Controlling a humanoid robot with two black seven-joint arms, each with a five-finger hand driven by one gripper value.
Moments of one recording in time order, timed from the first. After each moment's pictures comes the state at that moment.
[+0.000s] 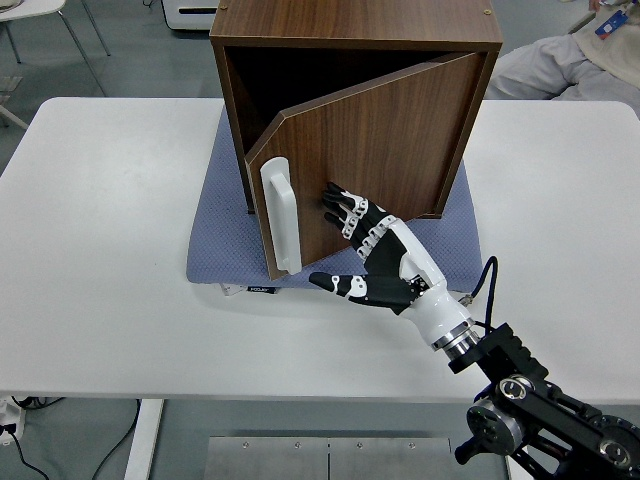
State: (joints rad) left arm 0.15 0.00 -0.17 -0.17 0.09 0.12 -0.04; right arm 0.29 -0.18 0.66 1.52 -0.81 -0.11 0.49
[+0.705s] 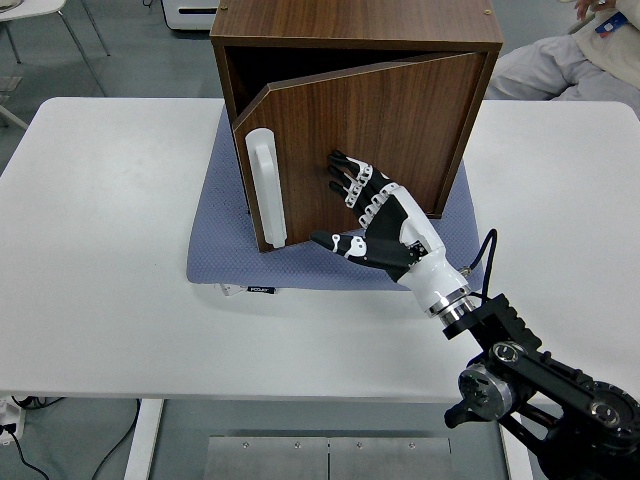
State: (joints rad) left arm 0.15 0.00 -0.17 -0.17 0.09 0.12 -0.04; right arm 0.39 -0.16 0.66 1.47 -0.71 -0.15 0.47
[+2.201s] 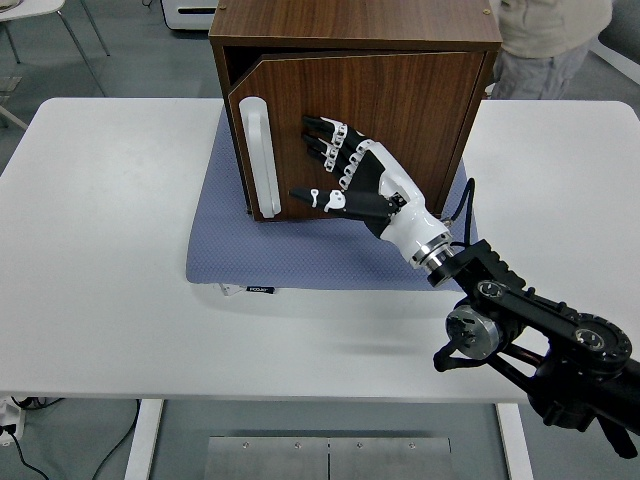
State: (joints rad) left arm 0.15 0.00 -0.17 -0.17 0.09 0.12 -0.04; right arm 0.65 -0.17 0.55 1.35 -0.49 -0.15 0.44
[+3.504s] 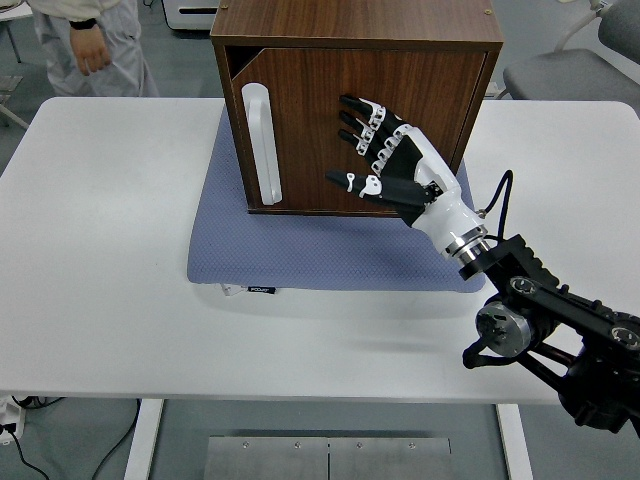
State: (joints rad) left arm 0.15 0.00 -0.17 -0.17 0.09 0.12 -0.04; right arm 0.63 -0.29 0.56 1.43 -0.47 -0.16 0.51
